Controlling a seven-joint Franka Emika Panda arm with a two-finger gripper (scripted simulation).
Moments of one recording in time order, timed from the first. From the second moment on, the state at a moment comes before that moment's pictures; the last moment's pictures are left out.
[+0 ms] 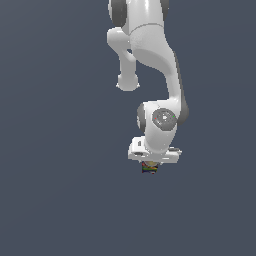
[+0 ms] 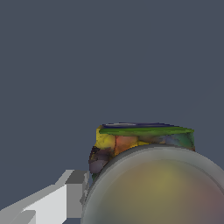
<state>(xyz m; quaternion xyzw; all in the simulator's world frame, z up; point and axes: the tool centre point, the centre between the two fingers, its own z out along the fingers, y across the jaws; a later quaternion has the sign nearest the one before) 0.059 0.100 0.058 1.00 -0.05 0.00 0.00</state>
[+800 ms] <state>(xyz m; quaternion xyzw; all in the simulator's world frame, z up) 0.079 0.134 0.146 1.00 -0.05 0.00 0.00</state>
